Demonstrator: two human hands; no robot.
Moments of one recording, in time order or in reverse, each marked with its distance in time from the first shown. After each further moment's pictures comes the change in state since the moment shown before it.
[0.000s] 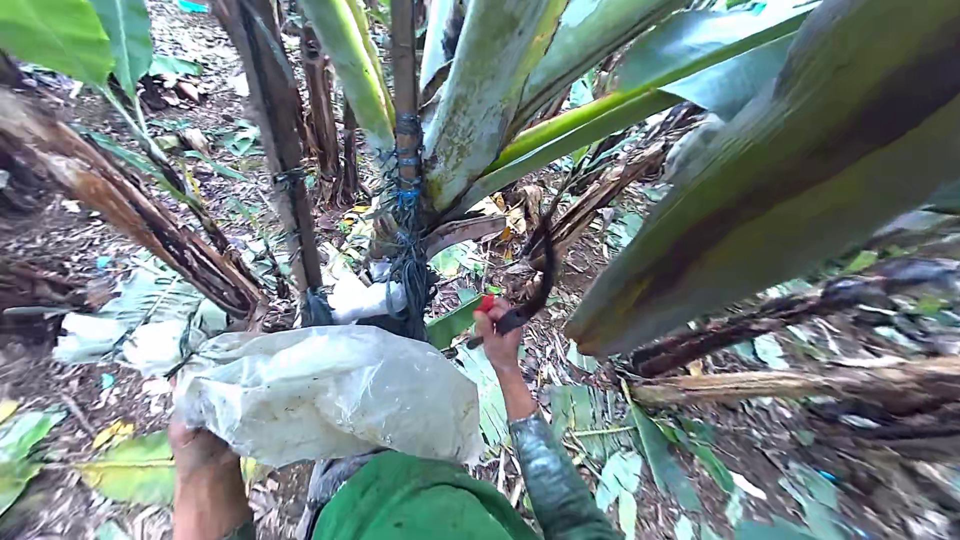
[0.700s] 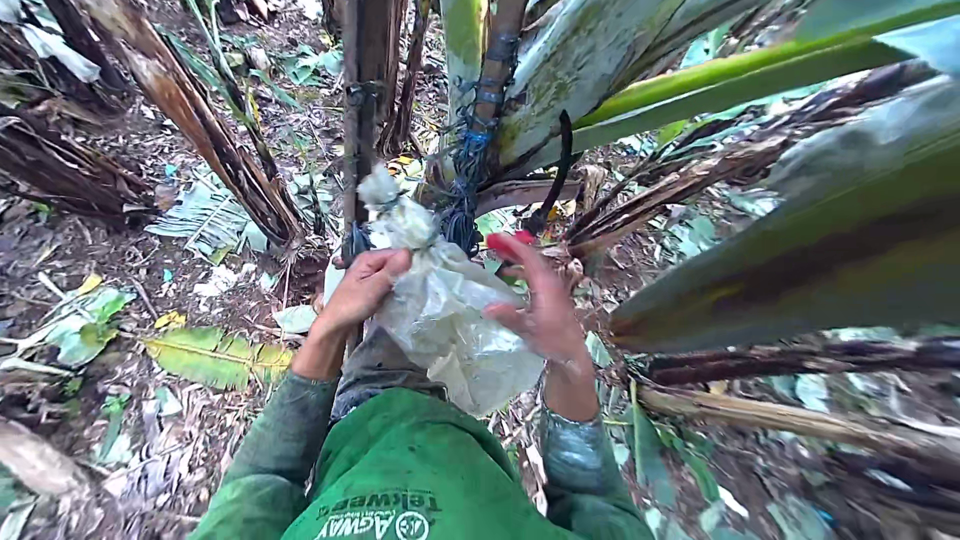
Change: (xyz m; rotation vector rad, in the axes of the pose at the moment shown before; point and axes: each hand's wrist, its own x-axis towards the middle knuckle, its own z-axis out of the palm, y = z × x) left_hand 0.026 -0.039 0.110 0.495 -0.680 -0.188; right_hand 0.031 -0.136 0.013 -0.298 -0.642 0.005
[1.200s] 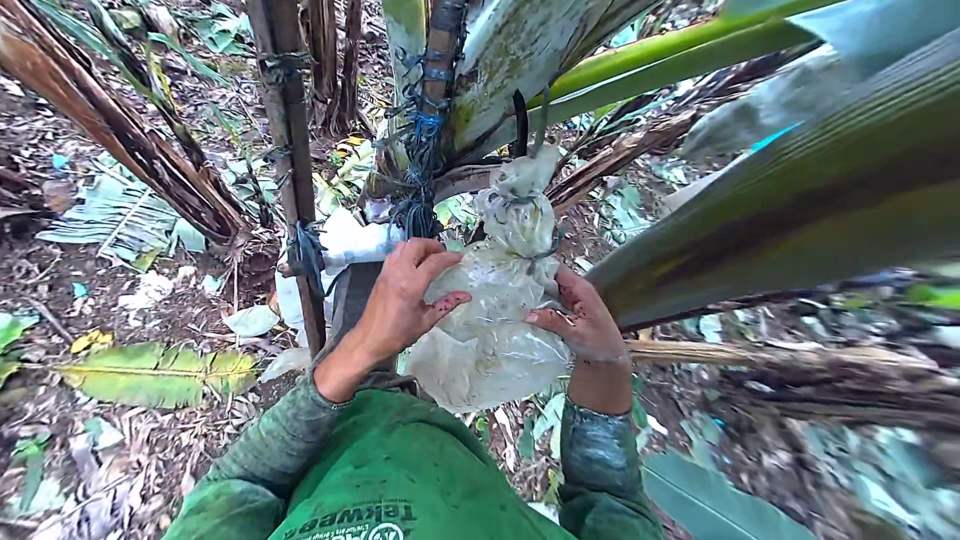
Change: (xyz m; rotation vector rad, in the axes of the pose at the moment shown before) left_hand 0.025 -0.015 0.082 0.583 0.012 0.515; right_hand -0.039 0.021 -0.072 0.208 -0.048 0.052
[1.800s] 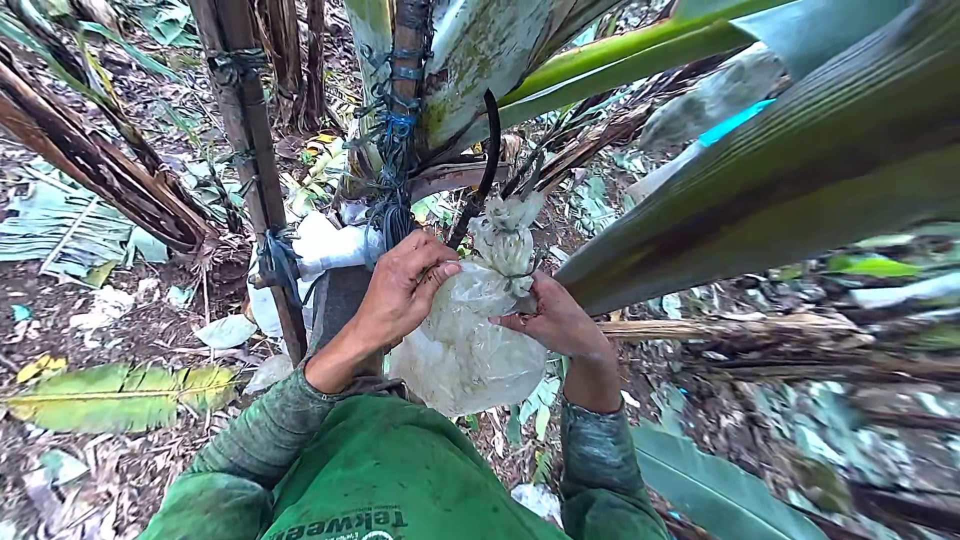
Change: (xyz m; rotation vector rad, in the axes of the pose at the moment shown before) left_hand 0.026 0.003 0.004 -0.396 -0.055 -0.074; right_hand 0.001 -0.016 0.000 -0.361 -0.063 0.413
